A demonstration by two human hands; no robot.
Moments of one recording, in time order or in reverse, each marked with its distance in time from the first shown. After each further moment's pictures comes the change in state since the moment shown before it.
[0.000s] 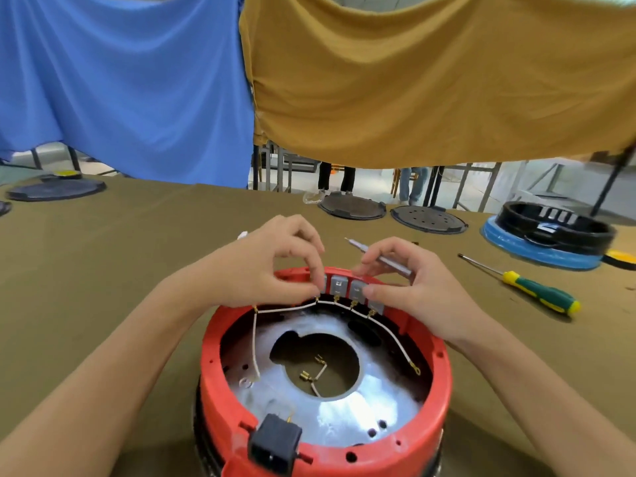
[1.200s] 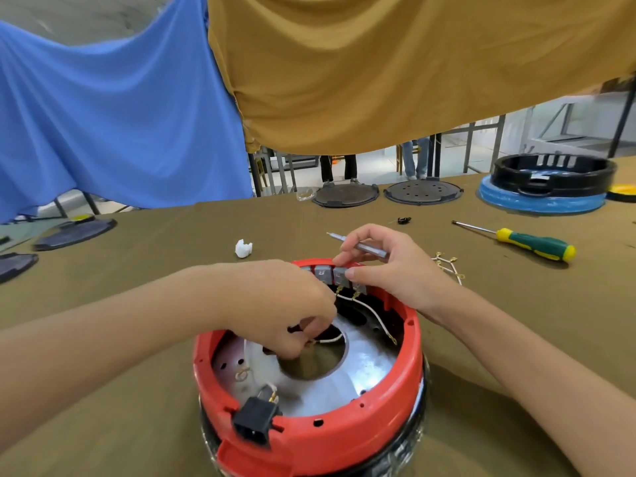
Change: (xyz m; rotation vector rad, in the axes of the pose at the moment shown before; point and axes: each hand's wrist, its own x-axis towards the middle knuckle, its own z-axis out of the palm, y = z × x) left_hand 0.027 0.063 0.015 0.661 -0.779 0.097; right_hand -0.005 0.008 0.004 0.286 0.052 0.108
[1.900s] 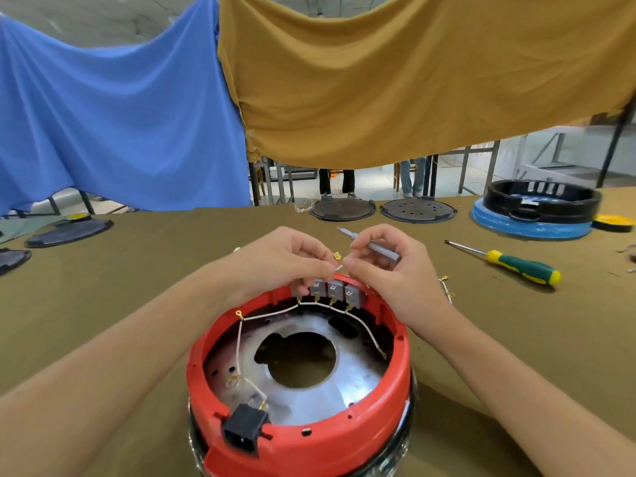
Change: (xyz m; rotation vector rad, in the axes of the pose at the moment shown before) left_hand 0.018 -0.022 0.004 -1.299 0.571 -0.319; right_hand -0.002 0.002 0.003 0.056 0.217 -0.261
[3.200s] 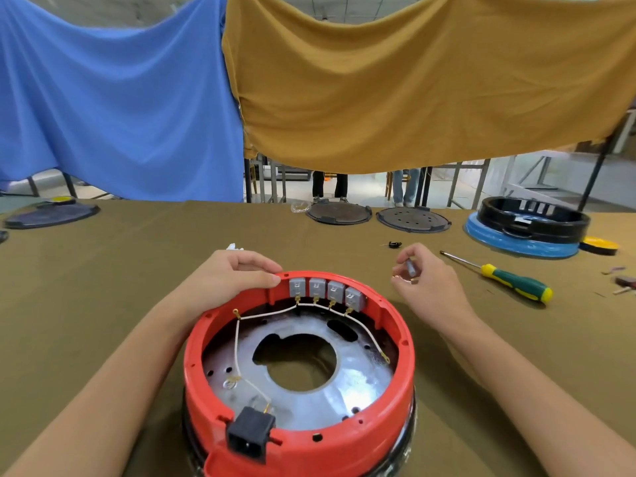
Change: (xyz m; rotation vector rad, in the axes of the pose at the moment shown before) left_hand -0.011 -0.086 -0.035 -0.203 0.248 -0.051; right_hand 0.013 0.050 -0.048 -0.748 0.100 0.208
